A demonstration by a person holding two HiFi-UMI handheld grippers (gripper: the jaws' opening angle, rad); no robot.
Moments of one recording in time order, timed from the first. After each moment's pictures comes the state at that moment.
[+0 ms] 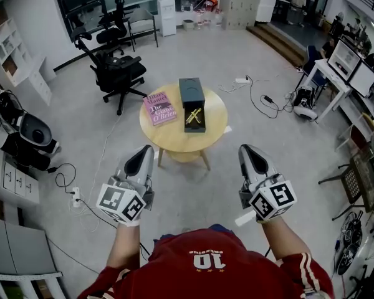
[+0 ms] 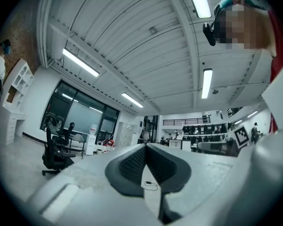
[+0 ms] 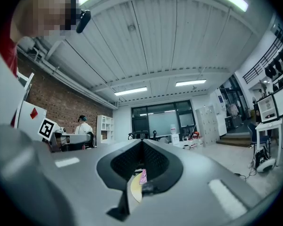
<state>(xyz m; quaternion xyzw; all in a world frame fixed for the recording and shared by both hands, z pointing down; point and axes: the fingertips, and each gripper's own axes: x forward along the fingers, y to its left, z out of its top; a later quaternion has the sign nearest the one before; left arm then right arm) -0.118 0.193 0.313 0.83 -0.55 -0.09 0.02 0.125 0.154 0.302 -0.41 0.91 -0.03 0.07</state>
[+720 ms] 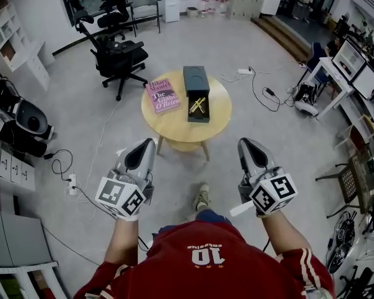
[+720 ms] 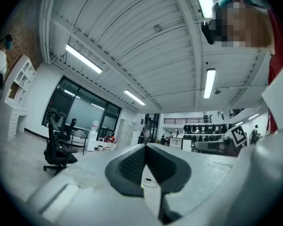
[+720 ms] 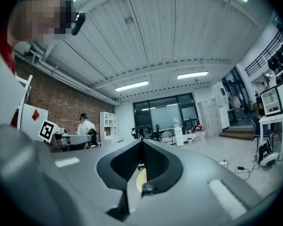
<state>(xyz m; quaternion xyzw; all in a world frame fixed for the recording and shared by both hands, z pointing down) -0.142 0.192 0.332 0.83 -0.55 -0.09 0.05 0.091 0.145 0.320 -0.39 0.92 -0.06 0.04</state>
